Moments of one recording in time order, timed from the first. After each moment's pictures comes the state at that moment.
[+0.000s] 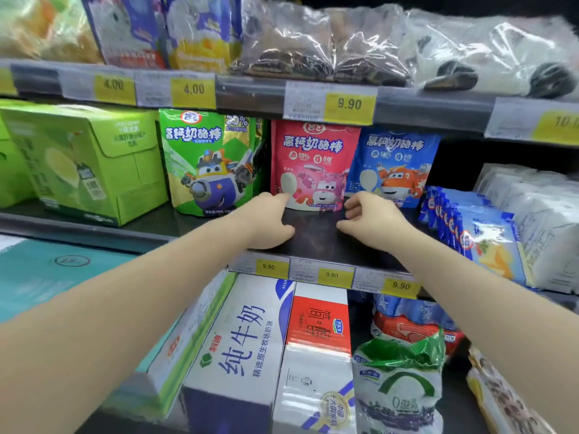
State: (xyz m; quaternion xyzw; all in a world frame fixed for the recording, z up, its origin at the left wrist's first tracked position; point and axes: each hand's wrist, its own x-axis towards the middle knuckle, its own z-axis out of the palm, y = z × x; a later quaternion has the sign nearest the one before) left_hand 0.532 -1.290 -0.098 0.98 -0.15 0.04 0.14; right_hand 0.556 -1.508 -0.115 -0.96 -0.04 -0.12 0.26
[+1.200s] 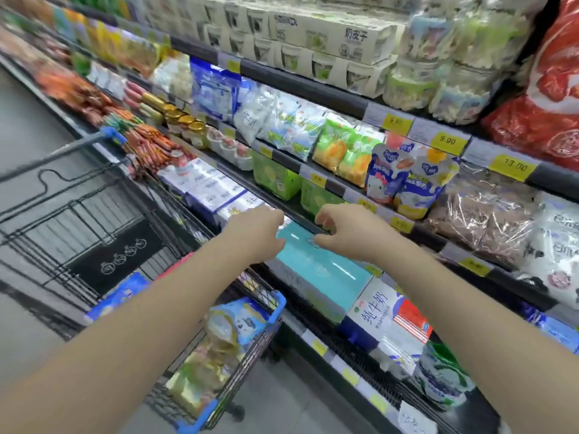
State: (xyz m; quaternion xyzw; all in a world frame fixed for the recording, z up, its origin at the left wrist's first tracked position) left_hand 0.221 -1.043 0.224 0.99 0.14 -0.07 0.03; right_hand 0.322 -1.211 0.240 -0.90 -0.40 0.13 0.08
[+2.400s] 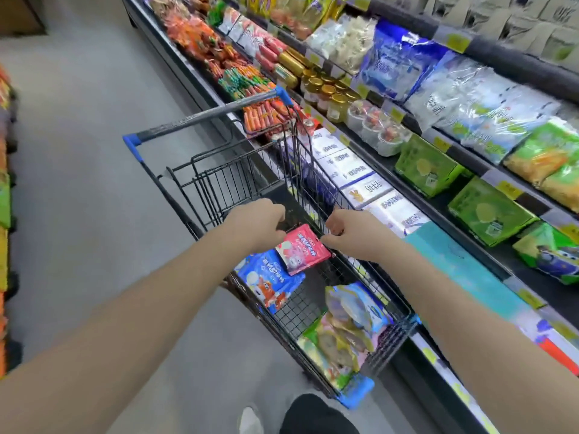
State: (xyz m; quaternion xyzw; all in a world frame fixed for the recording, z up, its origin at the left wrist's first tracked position) left_hand -0.043 -0.744 0.174 0.96 0.25 -0.09 0.07; right_hand 0.107 -0.894 0.175 -0.85 -0.47 0.22 0.08
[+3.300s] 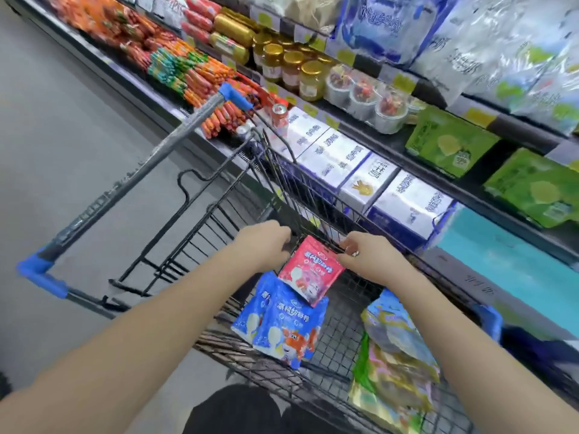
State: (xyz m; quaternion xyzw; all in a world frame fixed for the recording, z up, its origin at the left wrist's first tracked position) left_hand 0.123 -0.567 0.088 0.96 0.10 -0.24 0.05; right_hand 0.228 -0.768 0.061 -0.90 -0.28 0.31 0.14
